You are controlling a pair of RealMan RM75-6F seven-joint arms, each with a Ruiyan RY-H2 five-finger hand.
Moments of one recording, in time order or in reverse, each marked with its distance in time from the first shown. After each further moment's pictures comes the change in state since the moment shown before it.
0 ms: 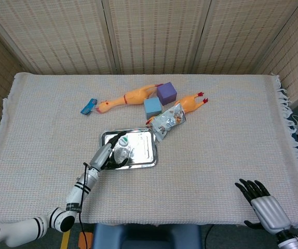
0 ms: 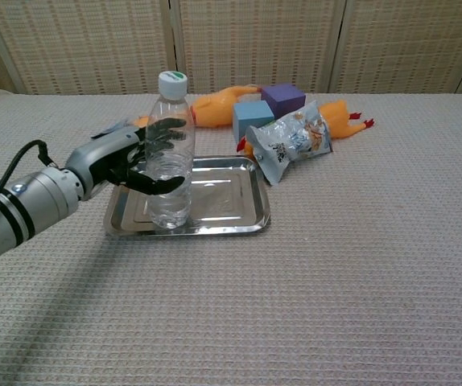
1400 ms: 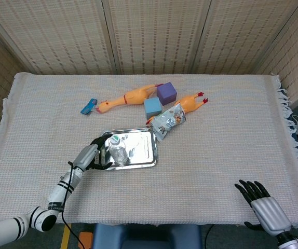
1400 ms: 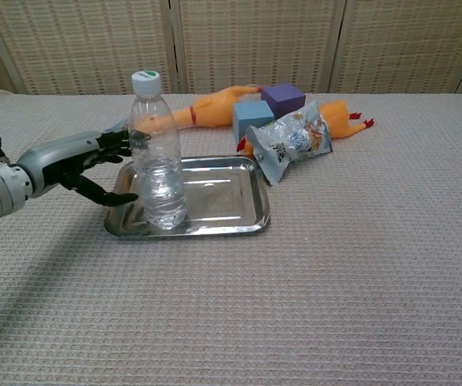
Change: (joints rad) left arm 0.021 0.171 0.069 -0.056 -0.007 -0.047 0.083; right arm -0.005 0.001 -0.010 0.001 -0.018 0.012 -0.013
